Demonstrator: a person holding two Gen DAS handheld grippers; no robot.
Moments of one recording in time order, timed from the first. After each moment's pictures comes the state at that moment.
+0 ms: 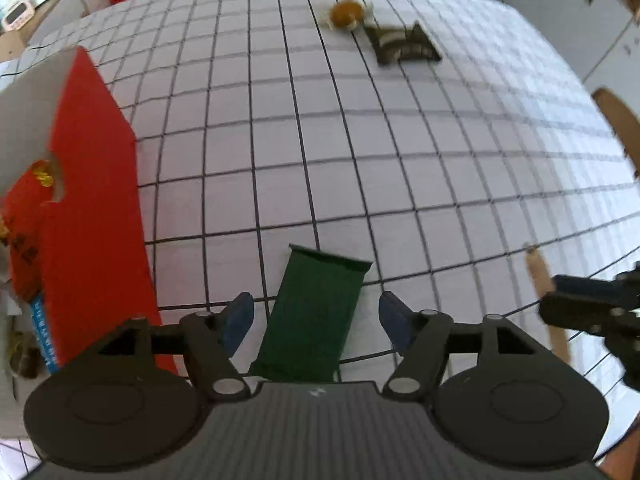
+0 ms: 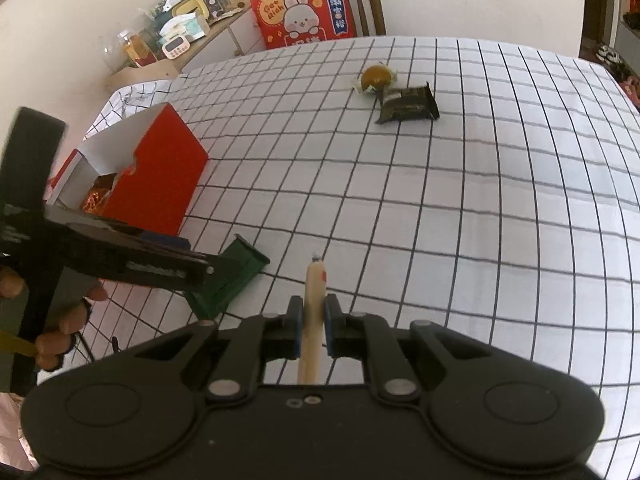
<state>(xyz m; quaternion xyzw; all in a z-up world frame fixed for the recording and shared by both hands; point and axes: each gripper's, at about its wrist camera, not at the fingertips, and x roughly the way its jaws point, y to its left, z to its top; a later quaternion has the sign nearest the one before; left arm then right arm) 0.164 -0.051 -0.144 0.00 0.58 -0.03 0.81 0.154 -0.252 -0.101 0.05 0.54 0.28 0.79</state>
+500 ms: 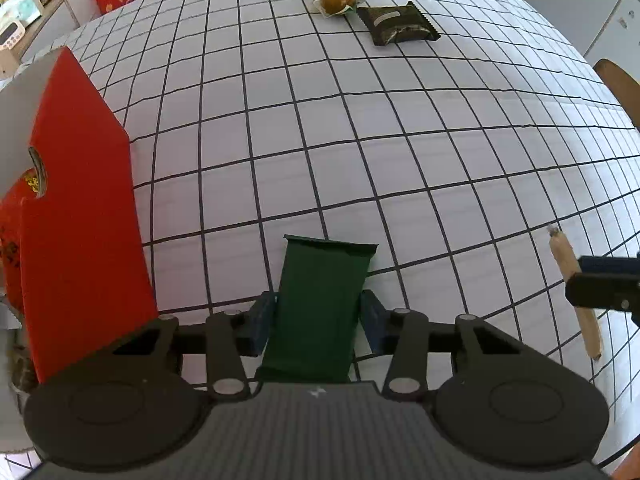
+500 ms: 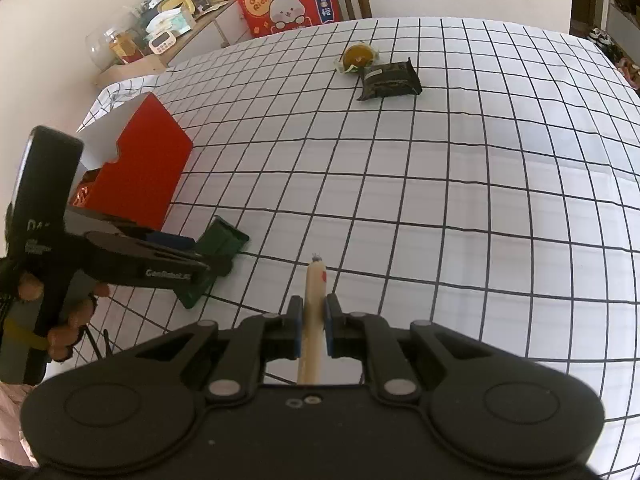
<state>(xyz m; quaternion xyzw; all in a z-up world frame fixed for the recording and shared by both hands) 0.160 -0.052 -0.155 0.04 0.57 -0.03 0.82 0.149 -0.262 -0.112 0.06 0.55 0.27 0.79</state>
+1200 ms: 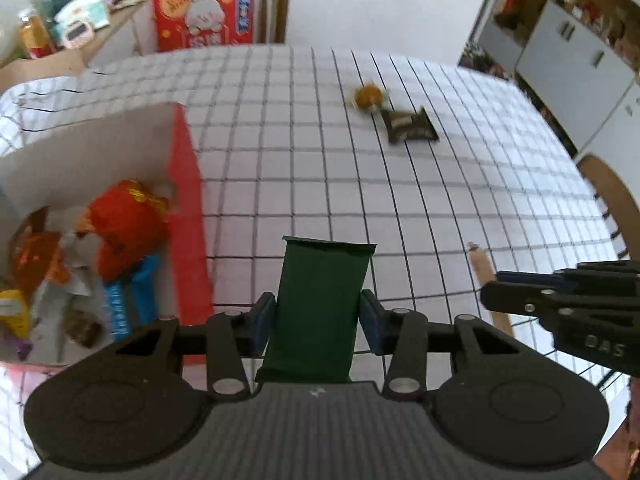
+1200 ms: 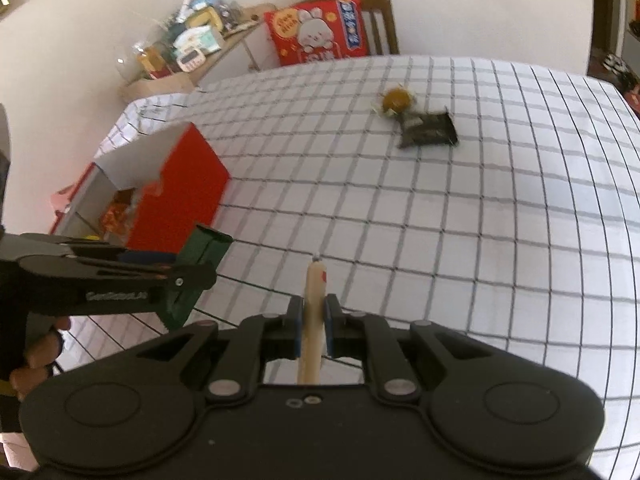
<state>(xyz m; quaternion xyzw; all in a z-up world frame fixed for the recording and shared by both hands) 0.115 -0.023 -0.051 -0.05 0.51 0.01 0.86 0.158 -0.229 -0.067 0.05 0.52 0.30 0.80</state>
